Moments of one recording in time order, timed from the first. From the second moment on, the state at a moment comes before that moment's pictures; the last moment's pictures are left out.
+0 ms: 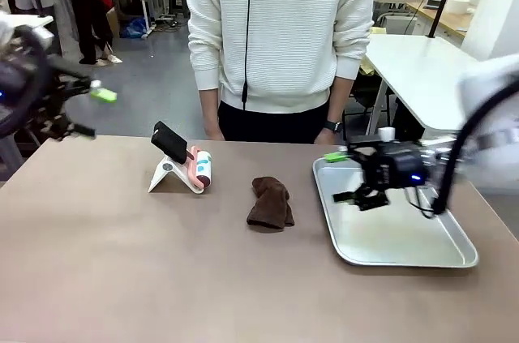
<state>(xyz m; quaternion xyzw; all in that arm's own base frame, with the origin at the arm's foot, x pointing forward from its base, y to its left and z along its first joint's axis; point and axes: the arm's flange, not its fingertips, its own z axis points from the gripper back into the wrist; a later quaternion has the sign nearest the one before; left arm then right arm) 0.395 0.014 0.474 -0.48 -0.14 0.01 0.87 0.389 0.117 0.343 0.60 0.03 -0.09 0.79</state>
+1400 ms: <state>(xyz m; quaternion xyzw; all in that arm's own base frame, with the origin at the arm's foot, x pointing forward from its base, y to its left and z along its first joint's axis) 0.369 0.121 0.364 -0.66 -0.10 -0.09 0.74 0.367 -0.024 0.354 0.70 -0.05 -0.09 0.71</state>
